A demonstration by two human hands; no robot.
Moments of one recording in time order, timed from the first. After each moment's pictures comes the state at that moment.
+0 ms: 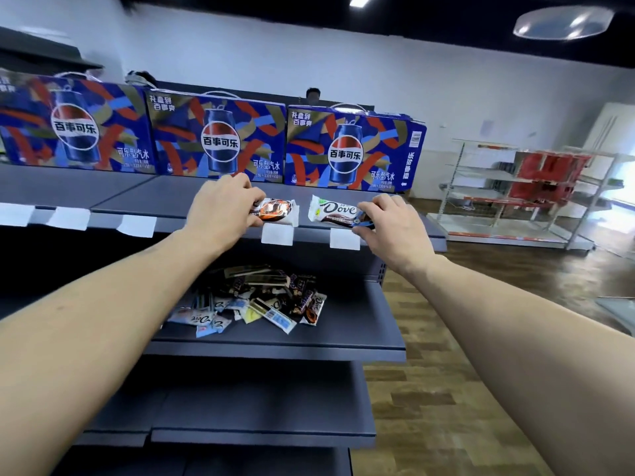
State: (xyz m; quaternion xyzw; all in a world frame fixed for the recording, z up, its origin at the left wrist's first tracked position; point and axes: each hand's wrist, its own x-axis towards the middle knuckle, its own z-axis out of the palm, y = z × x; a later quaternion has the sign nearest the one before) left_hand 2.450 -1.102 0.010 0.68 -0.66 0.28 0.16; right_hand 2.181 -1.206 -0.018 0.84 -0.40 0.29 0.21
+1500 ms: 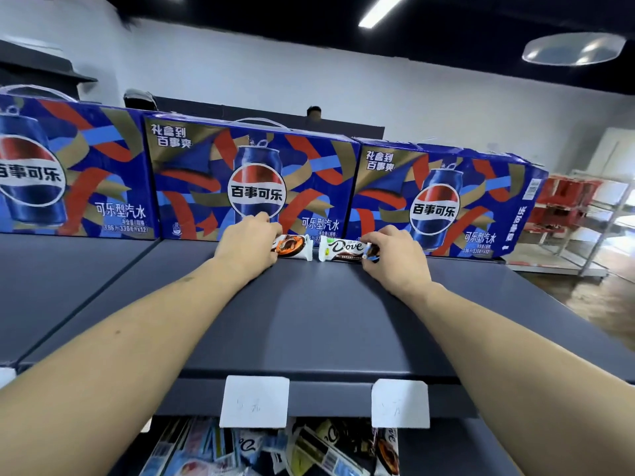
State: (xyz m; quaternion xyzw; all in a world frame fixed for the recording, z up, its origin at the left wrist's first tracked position) left_hand 2.648 -1.355 -0.004 0.72 -0.66 0.18 0.15; right_hand 2.401 -1.431 -0.019 0.82 -0.51 0.27 0.09
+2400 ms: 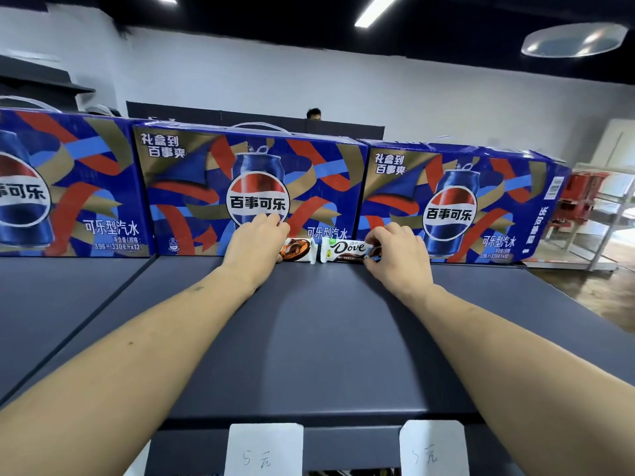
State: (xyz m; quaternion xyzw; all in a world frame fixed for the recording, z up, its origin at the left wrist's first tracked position) left_hand 2.661 -1.396 -0.007 0.68 -0.66 0.28 0.13; right_hand 2.423 -1.465 -0.022 0.79 -0.50 0.31 0.15
